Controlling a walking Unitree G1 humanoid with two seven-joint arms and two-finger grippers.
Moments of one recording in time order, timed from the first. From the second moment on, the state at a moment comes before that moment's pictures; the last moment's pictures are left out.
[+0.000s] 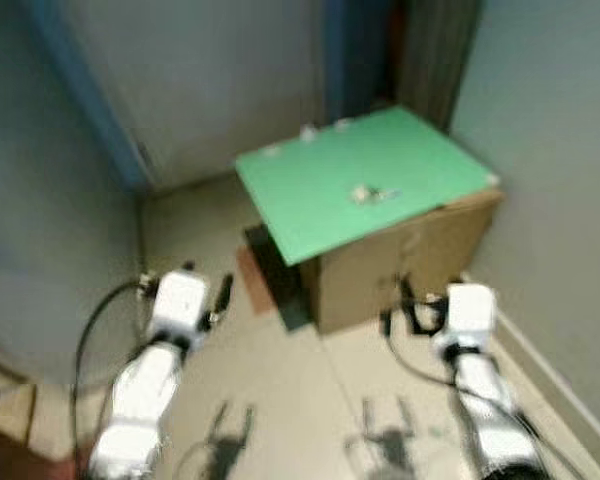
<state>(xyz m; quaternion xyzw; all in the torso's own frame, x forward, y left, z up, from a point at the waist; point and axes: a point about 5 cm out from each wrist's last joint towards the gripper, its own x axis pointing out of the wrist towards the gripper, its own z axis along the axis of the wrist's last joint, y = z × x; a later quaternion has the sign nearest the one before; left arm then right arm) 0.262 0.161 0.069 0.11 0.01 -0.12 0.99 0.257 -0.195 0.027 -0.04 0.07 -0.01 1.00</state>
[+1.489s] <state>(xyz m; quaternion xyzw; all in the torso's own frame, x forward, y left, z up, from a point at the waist) 0.307 0.125 0.056 0.16 0.10 -0.20 0.96 0.245 -0.175 0.023 -0.03 0.08 0.05 1.00</state>
